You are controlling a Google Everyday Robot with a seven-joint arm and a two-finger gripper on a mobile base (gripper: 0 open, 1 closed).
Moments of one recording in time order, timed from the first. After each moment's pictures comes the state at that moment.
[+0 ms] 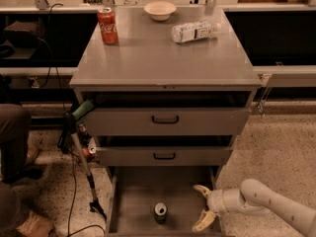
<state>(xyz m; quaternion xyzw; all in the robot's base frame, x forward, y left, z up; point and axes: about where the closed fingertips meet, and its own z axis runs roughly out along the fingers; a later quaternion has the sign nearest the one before) 0.461 -0.158 0.307 -0.54 0.71 0.33 0.32</state>
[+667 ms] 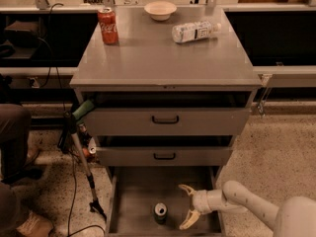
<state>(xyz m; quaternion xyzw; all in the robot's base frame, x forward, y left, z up) 0.493 -0.107 0.237 -0.58 0.63 0.35 0.37</state>
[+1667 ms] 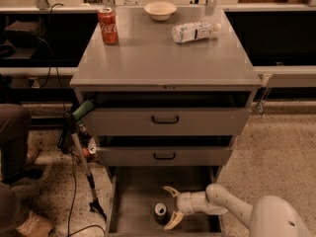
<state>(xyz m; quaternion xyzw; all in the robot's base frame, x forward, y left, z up) 0.504 -0.036 0.193 -0.59 0.59 0.38 0.40</state>
